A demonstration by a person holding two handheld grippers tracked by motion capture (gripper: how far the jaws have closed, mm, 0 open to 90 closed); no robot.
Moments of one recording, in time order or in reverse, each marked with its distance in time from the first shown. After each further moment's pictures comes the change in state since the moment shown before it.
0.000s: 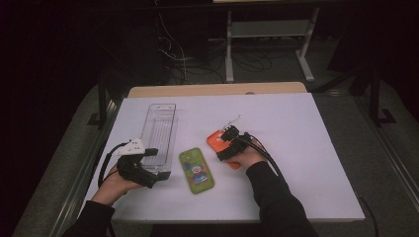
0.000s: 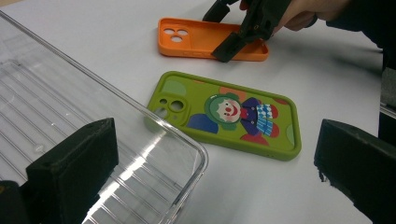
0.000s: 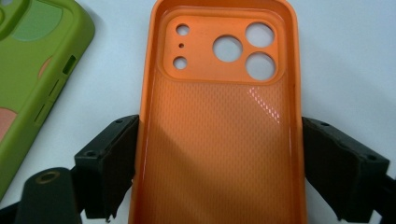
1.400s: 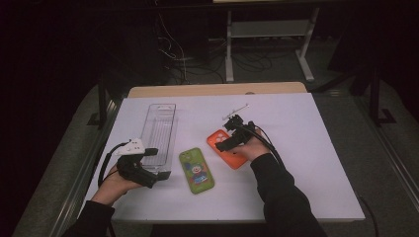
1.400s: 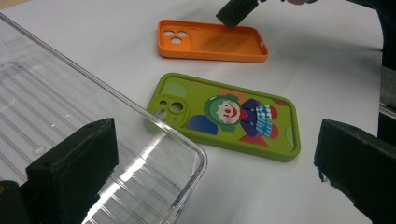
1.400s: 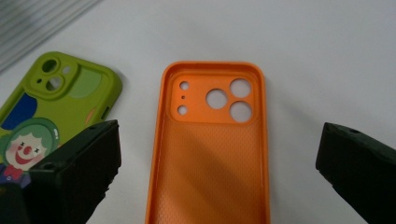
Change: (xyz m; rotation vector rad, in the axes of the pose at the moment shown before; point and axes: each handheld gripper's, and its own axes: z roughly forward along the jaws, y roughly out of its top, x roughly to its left) left arm 0.000 0.001 -0.001 -0.002 -0.001 0.014; right arm -0.011 0.018 -0.032 -0.094 0.055 0.038
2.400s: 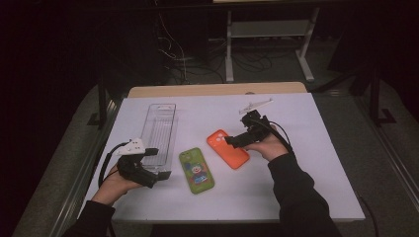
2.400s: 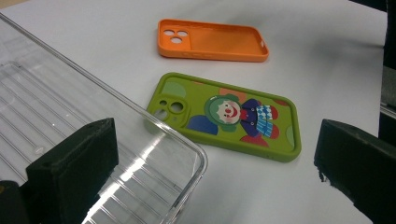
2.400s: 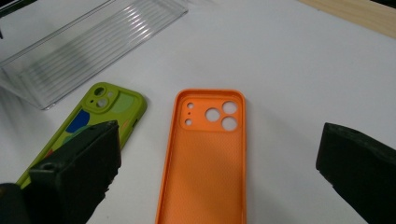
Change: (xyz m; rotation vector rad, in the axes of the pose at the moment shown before) left arm 0.000 0.000 0.001 0.000 0.001 -0.001; right arm -0.013 -0.009 -0.060 -0.153 0.059 0.007
